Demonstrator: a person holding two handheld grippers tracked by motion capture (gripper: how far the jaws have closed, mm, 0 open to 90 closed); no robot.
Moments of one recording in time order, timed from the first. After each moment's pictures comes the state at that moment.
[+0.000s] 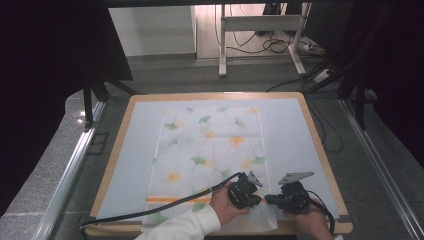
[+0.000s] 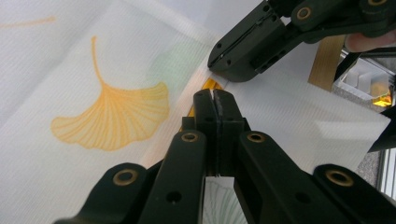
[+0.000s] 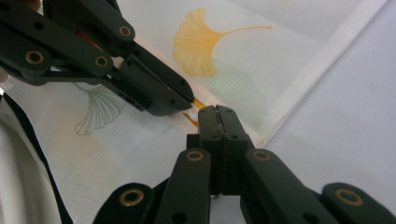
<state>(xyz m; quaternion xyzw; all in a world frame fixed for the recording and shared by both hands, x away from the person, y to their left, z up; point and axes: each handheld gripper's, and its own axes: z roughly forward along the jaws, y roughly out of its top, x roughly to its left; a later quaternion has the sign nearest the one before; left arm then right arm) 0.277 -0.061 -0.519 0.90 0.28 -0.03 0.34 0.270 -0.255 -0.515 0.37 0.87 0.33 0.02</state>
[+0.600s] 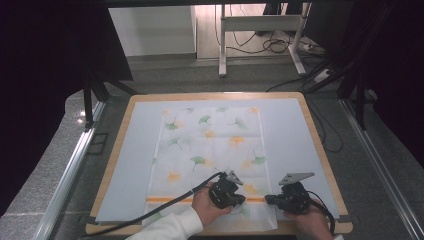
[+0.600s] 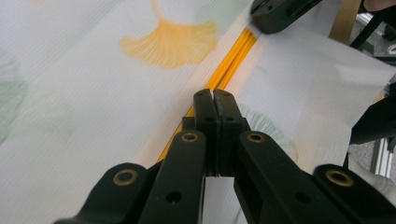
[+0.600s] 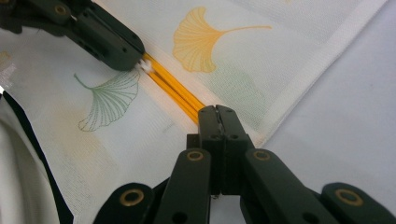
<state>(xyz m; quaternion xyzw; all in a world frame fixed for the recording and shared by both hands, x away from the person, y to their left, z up) 0.272 -0.005 -0.523 0.88 0.31 -0.04 0.35 0.269 -0.256 -0.516 0.37 0.87 0.33 0.02</state>
